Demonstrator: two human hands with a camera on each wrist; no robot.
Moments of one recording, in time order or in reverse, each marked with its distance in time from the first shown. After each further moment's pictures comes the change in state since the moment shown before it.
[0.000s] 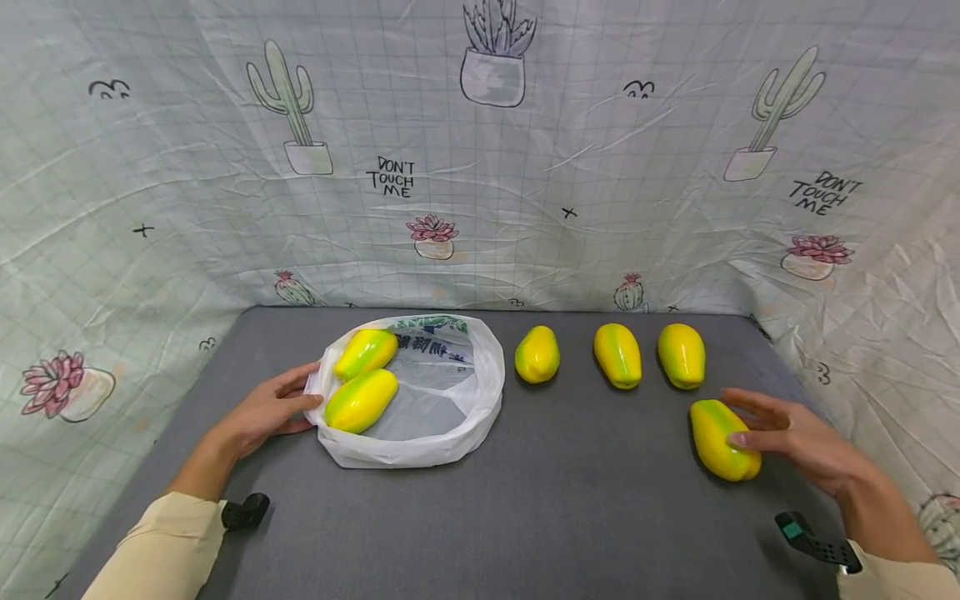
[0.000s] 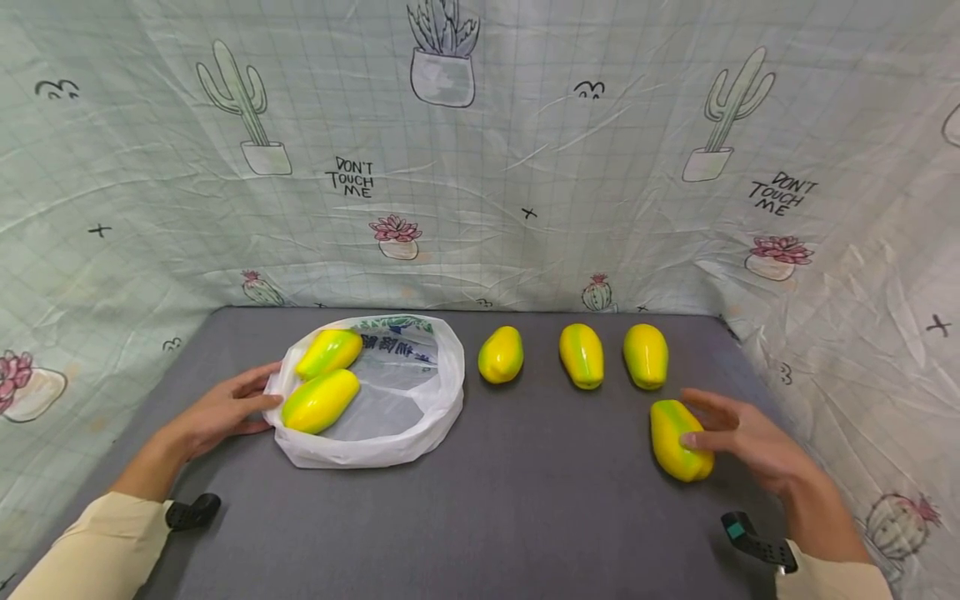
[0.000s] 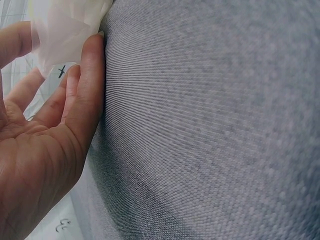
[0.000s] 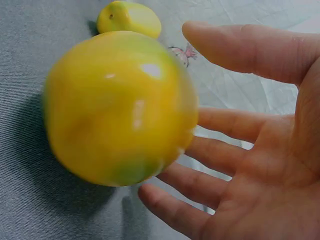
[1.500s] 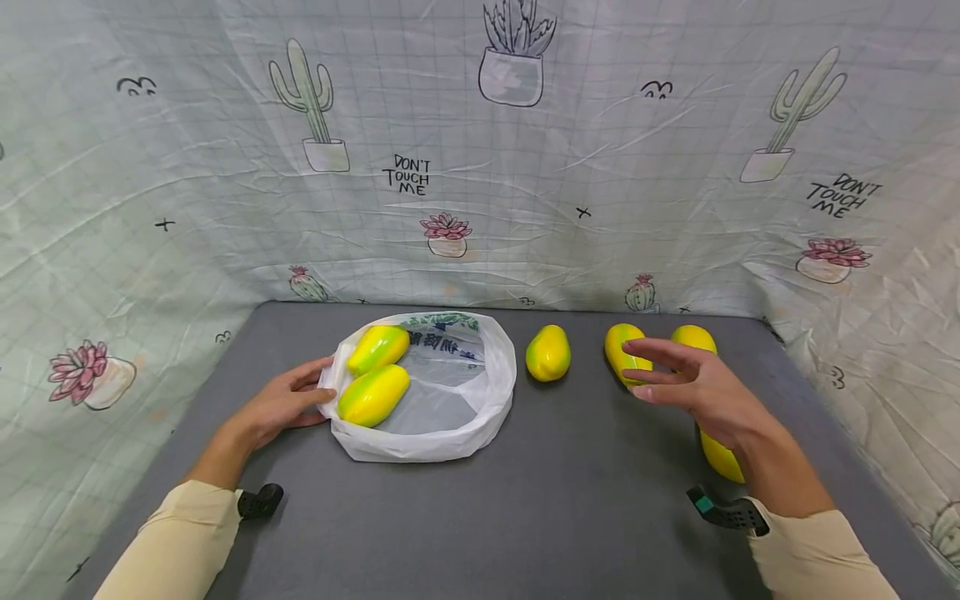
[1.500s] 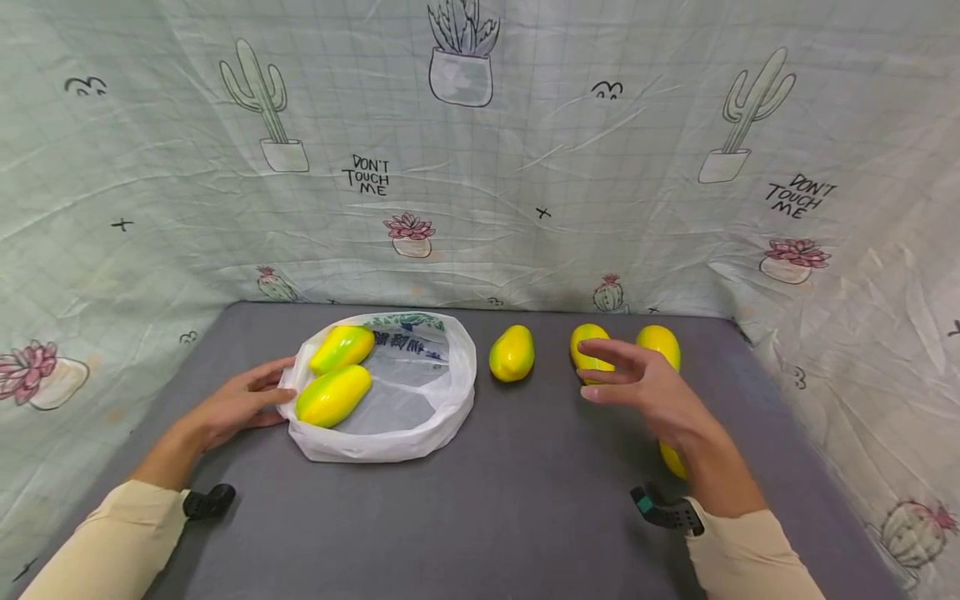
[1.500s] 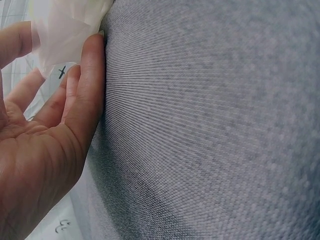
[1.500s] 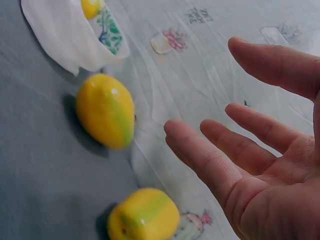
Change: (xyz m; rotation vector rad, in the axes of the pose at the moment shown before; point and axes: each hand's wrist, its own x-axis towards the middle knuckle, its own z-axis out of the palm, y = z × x) left_hand -0.001 0.002 -0.001 -0.024 0.008 0.006; right_hand 0.033 -0.140 0.081 0.244 0.031 -0.274
